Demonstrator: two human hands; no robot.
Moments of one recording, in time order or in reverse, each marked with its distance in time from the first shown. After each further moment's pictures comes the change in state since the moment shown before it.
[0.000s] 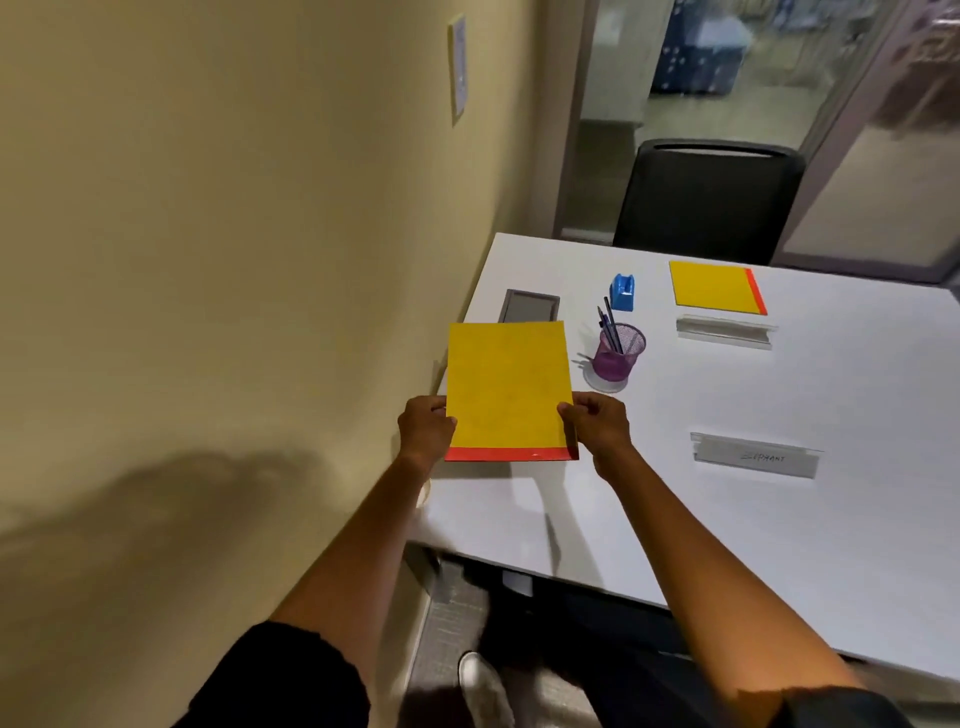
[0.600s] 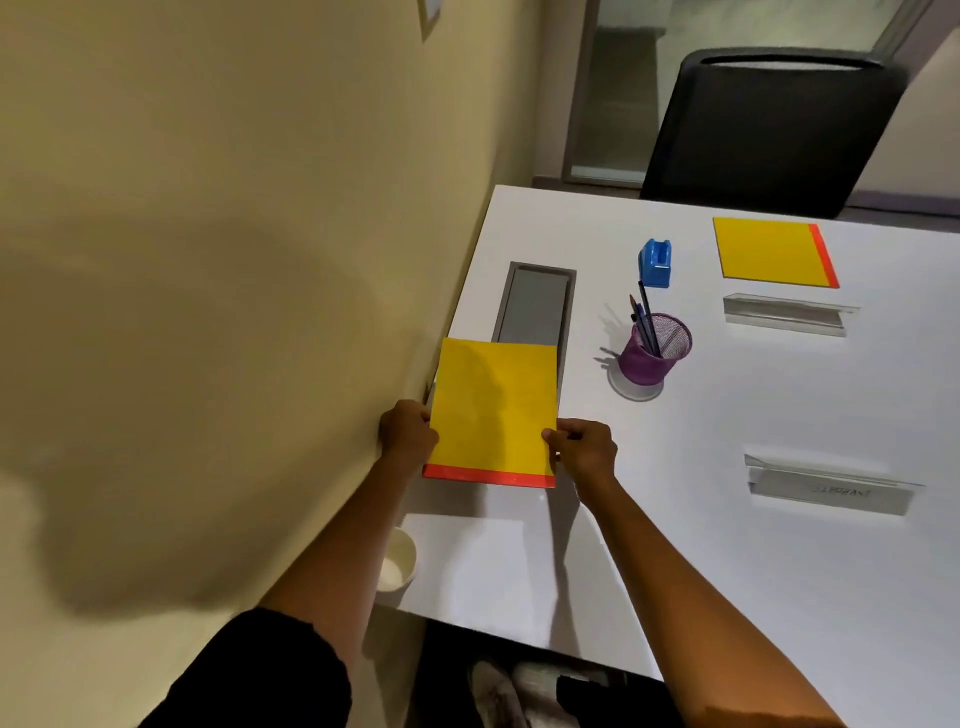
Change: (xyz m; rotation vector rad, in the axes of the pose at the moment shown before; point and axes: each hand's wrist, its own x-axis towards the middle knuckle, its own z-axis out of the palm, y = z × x) left_hand 0.150 -0.039 0.046 0.430 -0.101 -0.088; right_hand 0.127 0.060 0.064 -0.105 0.015 0.157
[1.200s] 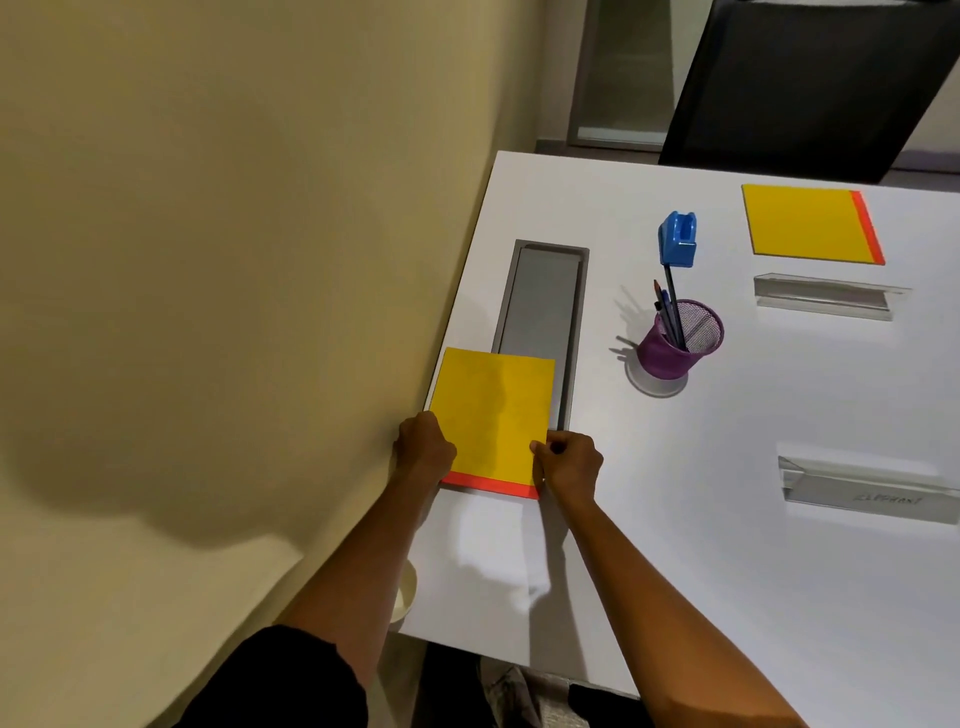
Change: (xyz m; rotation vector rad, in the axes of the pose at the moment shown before) left_hand 0.027 -0.005 0.037 0.077 -0.096 -0.098; right_hand 0.023 0.026 0.048 -0.186 0.082 -0.008
